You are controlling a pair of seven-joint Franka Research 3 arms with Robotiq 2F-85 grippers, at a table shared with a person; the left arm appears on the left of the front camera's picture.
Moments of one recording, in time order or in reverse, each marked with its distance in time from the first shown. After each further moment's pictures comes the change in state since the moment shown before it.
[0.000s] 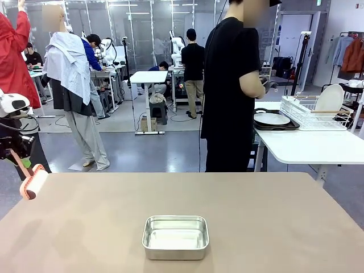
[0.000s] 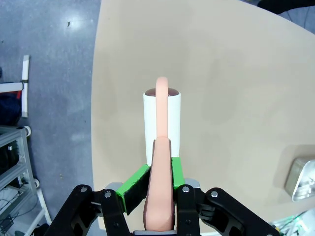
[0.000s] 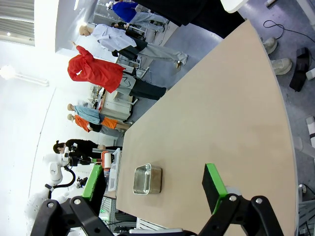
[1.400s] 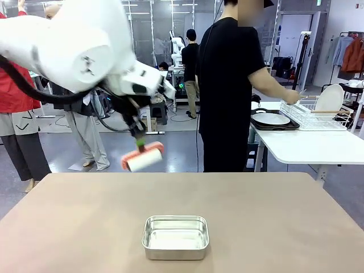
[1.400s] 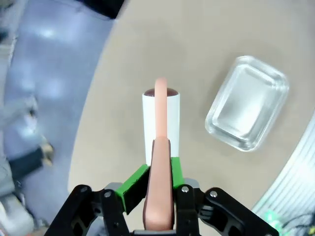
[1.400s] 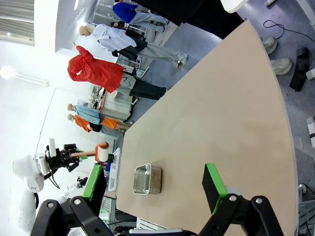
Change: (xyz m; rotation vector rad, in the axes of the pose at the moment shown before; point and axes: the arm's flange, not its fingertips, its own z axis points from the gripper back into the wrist) left arm -0.097 -0.390 0.083 0.060 -0.202 -1.313; right arm 0.000 0.000 0.000 0.000 0.001 0.000
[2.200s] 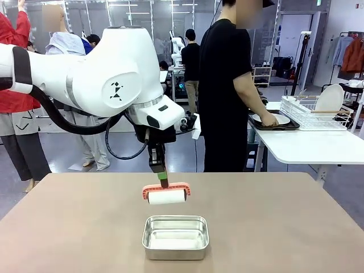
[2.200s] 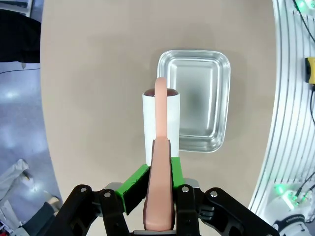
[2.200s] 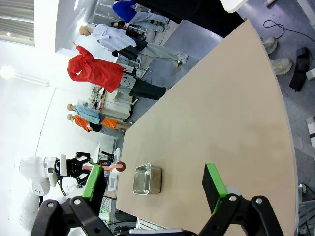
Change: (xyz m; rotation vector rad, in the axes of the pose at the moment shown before) left arm 0.017 -0.042 -0.038 -0.194 -0.027 -0.310; right arm 0.000 0.000 0.000 0.000 0.000 0.000
